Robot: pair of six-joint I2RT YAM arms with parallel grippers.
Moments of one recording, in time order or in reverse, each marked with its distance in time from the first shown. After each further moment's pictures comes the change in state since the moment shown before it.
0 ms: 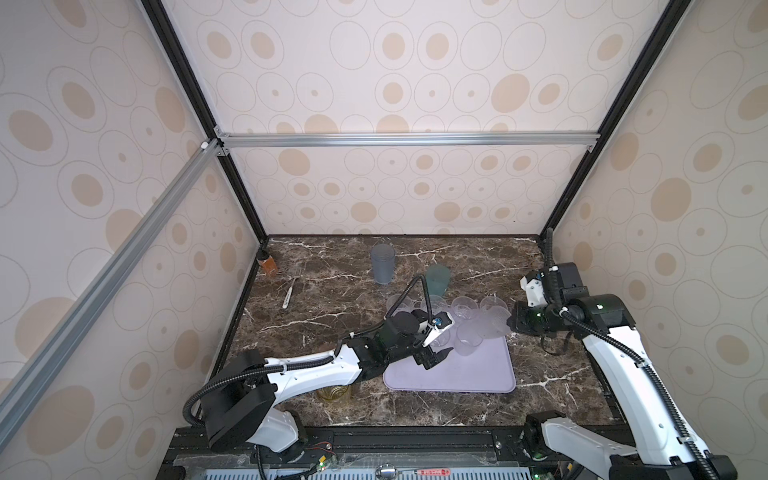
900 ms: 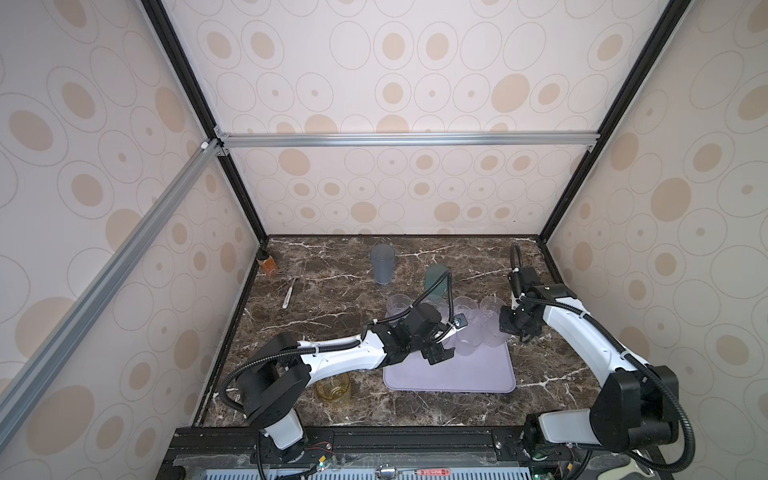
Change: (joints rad) left arm 0.002 0.189 0.204 -0.195 -0.044 0.144; right arm -0.019 0.306 -0.179 0.253 0.238 0.017
